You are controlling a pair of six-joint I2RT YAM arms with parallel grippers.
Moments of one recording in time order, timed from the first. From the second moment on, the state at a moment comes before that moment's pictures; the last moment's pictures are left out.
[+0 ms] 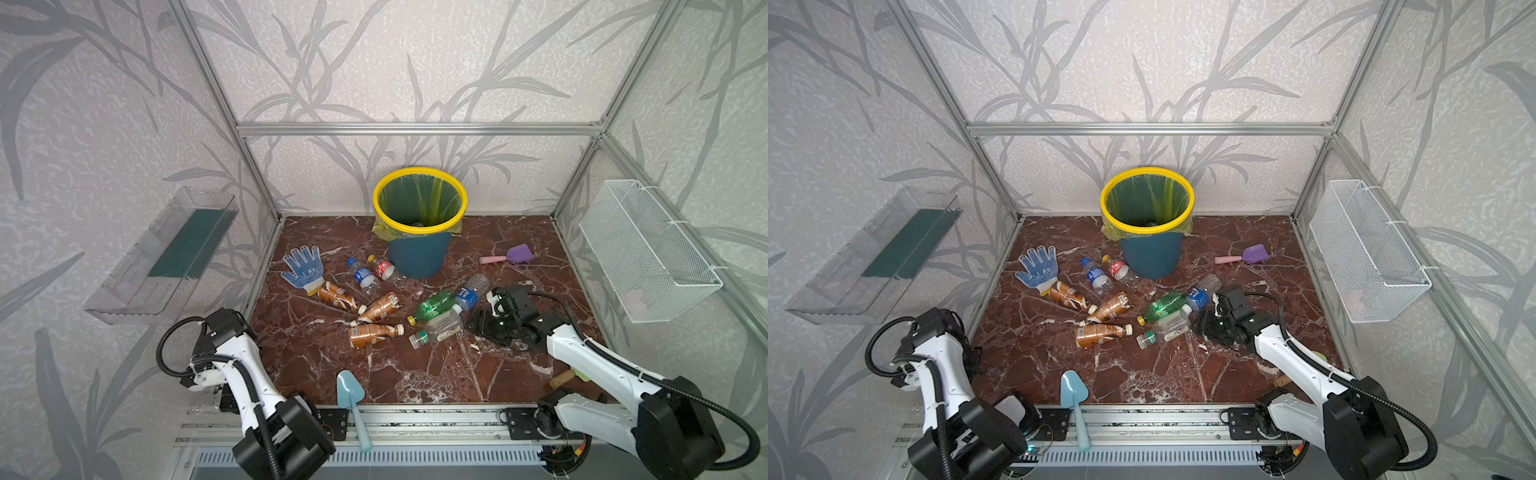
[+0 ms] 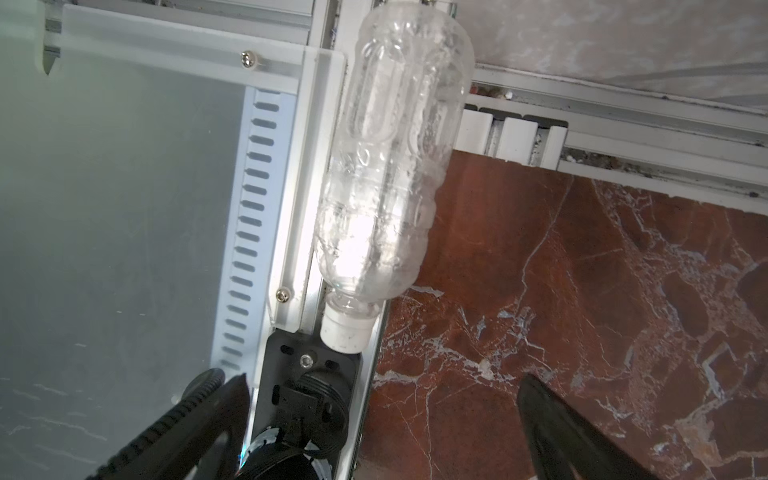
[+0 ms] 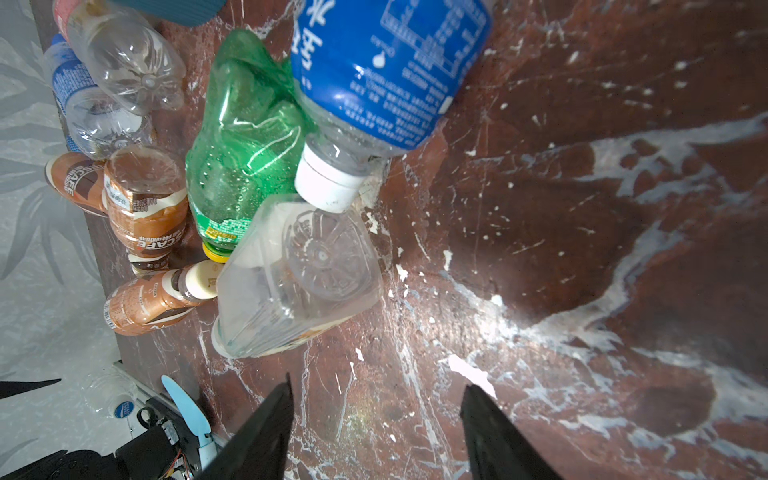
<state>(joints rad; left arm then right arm) 0.82 1.00 0.79 -1.27 -0.38 -0.96 0.43 1.14 0.59 -0.46 -0.32 0.76</state>
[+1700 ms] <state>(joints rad) 0.87 1.10 0.68 -1.00 -0.43 -0.77 0.33 1.35 0.62 -0.39 -0.47 0.68</state>
